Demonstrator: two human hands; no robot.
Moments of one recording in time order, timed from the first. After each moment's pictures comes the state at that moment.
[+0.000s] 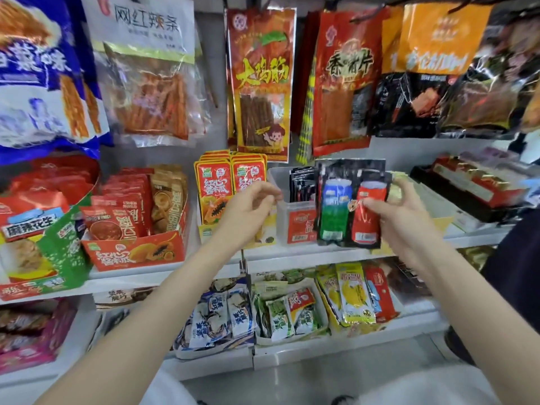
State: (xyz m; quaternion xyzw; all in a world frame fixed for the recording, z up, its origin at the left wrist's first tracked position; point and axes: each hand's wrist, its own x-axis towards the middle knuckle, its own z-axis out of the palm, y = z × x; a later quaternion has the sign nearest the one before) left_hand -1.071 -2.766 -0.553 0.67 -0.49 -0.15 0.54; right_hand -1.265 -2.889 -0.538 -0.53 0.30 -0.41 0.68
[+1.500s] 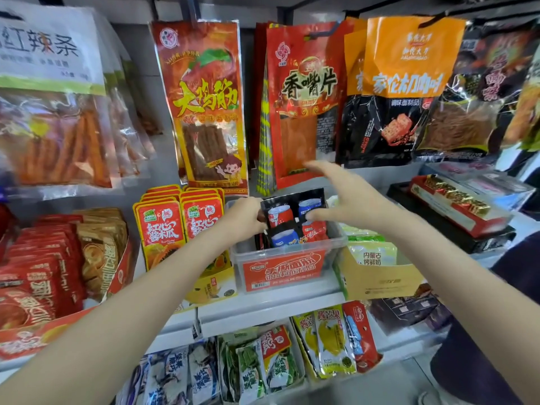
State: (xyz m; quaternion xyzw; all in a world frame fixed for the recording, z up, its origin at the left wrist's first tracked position) left_hand -1.035 -2.927 -0.543 0.77 -0.58 -0.12 0.23; right_hand -1.220 -3.000 -0.480 -0.94 0.26 -0.16 0.18
